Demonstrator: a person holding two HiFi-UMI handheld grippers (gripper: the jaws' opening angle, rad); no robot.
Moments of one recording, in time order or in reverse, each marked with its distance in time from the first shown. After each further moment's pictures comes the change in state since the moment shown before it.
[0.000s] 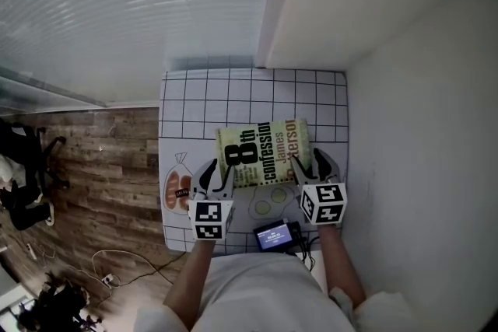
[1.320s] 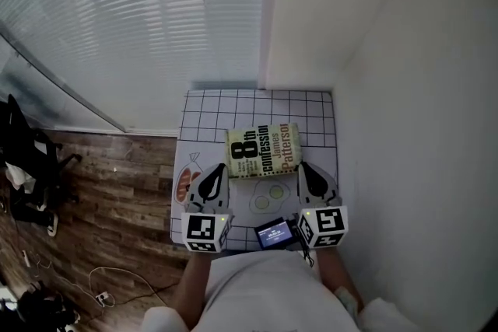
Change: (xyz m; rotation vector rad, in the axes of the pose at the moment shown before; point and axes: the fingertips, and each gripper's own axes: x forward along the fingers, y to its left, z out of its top) left arm -0.148 -0.047 0.094 0.109 -0.419 0.024; right arm -0.160 0.062 0.072 -0.098 -0.426 0.047
